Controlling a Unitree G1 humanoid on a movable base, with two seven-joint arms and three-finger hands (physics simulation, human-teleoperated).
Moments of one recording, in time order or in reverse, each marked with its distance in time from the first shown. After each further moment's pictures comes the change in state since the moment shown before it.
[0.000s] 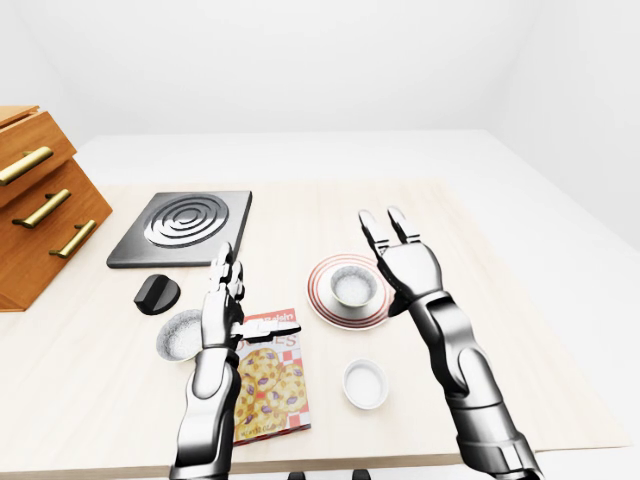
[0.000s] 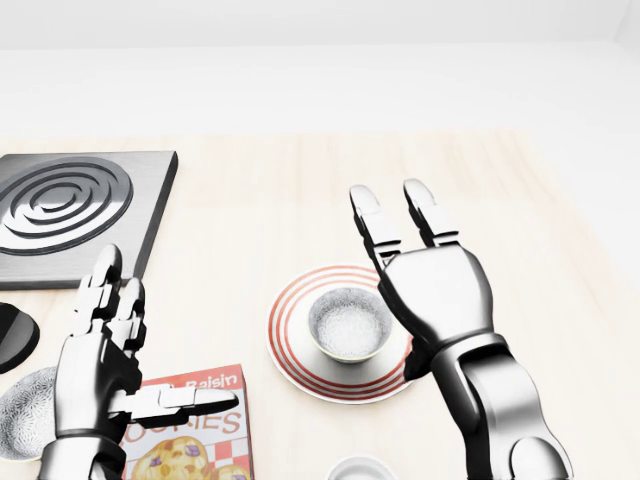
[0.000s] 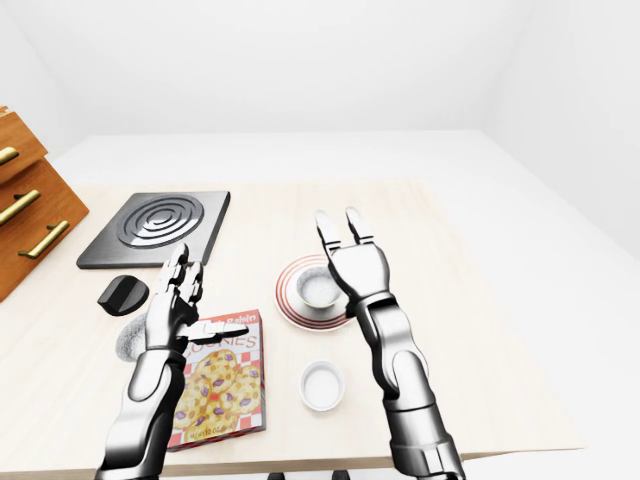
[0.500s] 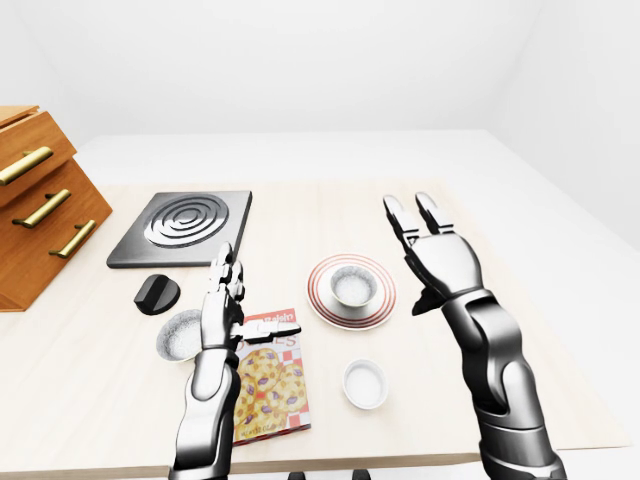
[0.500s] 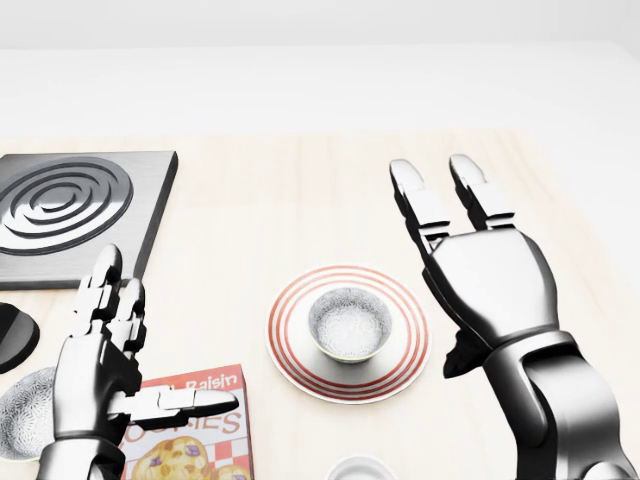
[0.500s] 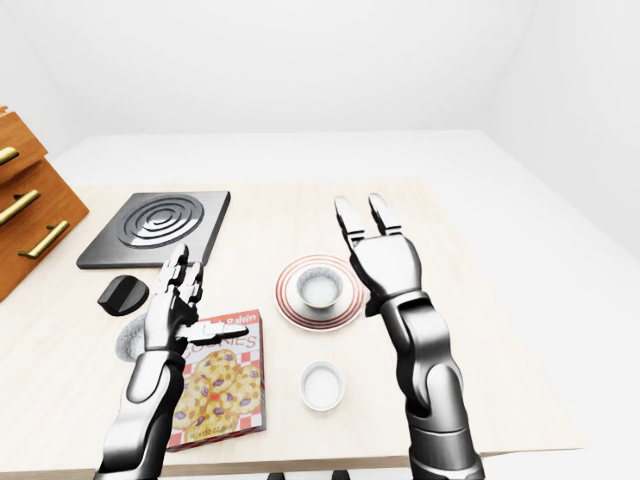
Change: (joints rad) left arm 0.011 -0.001 -0.003 -0.024 0.000 0.017 -0.003; right arm 0.054 -0.043 -0.091 -0.276 0.061 0.000 0.208
